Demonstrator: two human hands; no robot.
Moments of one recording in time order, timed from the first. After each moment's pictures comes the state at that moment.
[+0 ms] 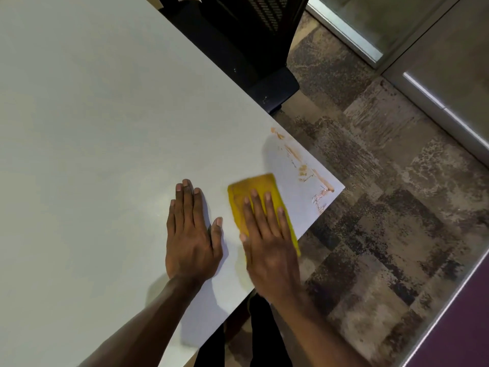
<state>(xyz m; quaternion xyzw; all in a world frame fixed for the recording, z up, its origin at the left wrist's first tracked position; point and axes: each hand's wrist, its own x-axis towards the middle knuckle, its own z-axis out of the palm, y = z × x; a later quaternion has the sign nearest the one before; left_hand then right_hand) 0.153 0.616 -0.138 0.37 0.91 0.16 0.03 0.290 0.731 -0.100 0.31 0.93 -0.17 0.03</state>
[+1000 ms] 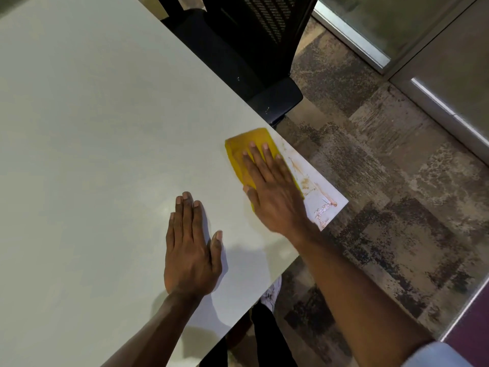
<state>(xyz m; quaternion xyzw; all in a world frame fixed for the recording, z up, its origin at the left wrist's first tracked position) 0.153 0.617 -0.137 0.38 0.91 0.17 0.04 0.214 0.851 -0.113 0.22 0.96 -0.14 0.04</state>
